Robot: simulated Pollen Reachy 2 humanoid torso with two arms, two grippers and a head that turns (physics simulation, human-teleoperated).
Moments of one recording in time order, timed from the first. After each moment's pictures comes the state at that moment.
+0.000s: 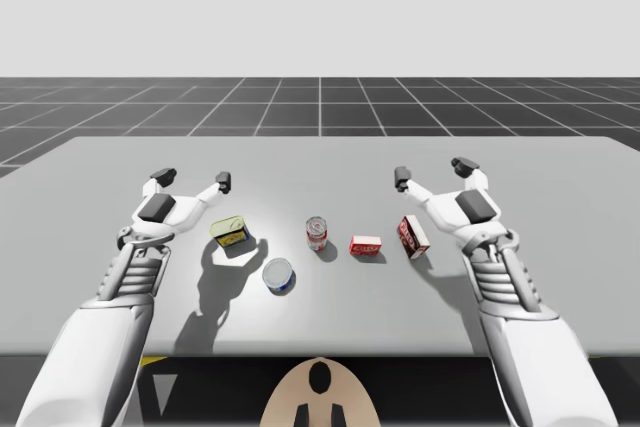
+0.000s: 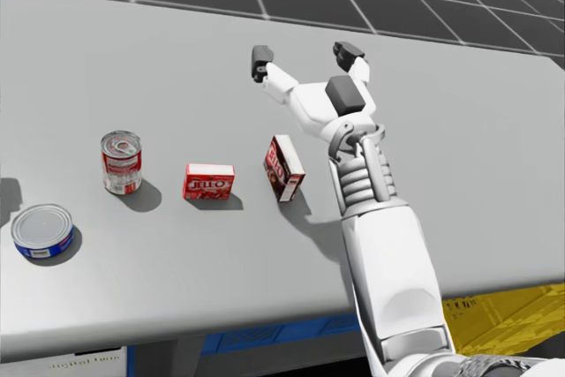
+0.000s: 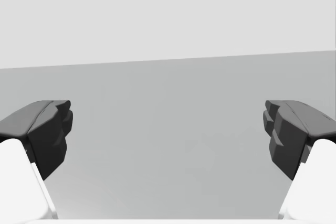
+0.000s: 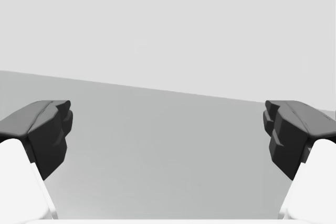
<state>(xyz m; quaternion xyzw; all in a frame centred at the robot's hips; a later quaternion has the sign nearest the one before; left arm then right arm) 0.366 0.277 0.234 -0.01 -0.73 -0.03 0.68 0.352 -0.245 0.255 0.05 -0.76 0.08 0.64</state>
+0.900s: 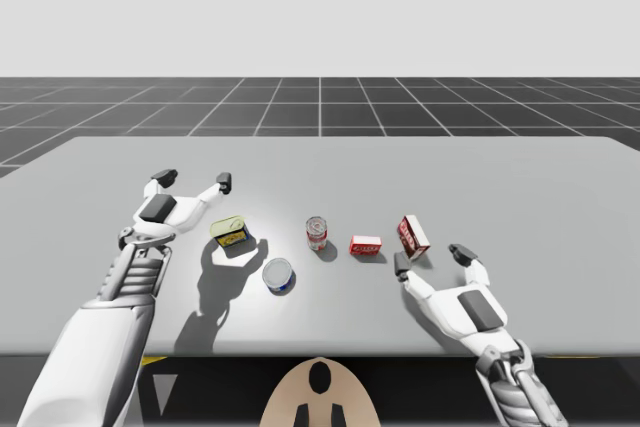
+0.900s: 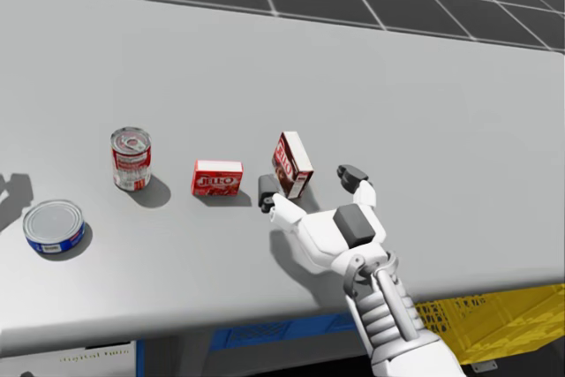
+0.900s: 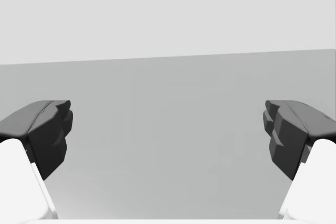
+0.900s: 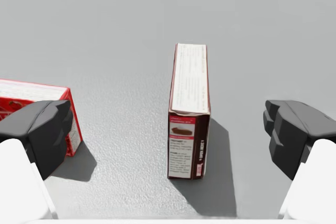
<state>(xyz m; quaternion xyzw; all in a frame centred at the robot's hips) 0.366 0.276 0.232 -0.01 -0.73 -0.03 0.68 0.233 -0.242 0.163 0.06 -0.68 0.05 0.73</state>
